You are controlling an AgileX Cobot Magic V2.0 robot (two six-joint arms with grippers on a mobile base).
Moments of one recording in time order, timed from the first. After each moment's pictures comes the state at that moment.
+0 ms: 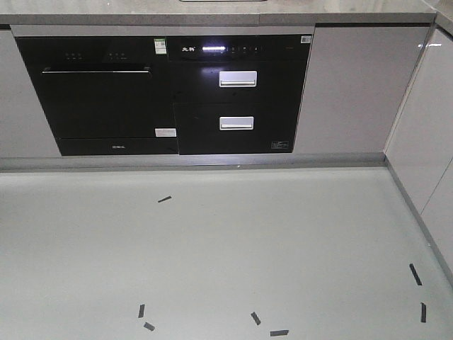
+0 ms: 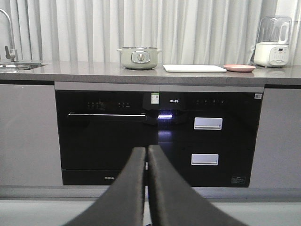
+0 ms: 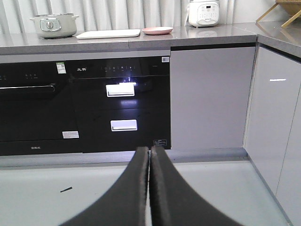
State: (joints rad) left arm 0.03 -0.01 0.02 -0.07 0.03 0.00; right arm 0.00 -0.01 0.03 -0.01 0.15 0.07
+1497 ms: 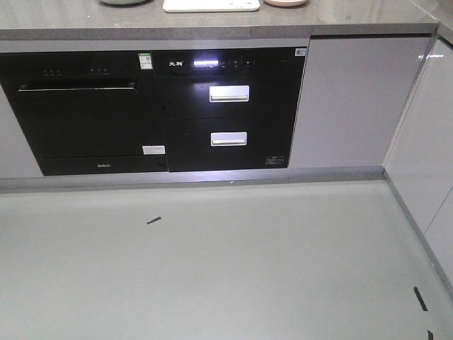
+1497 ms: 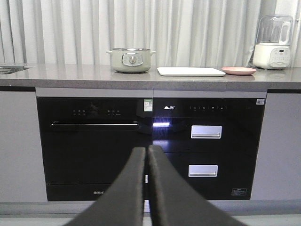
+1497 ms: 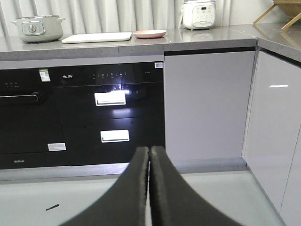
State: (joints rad) left arm 0.03 -0.01 0.02 -0.07 0.03 0.00; right arm 0.00 -0.01 0.03 -0.01 0.15 0.07
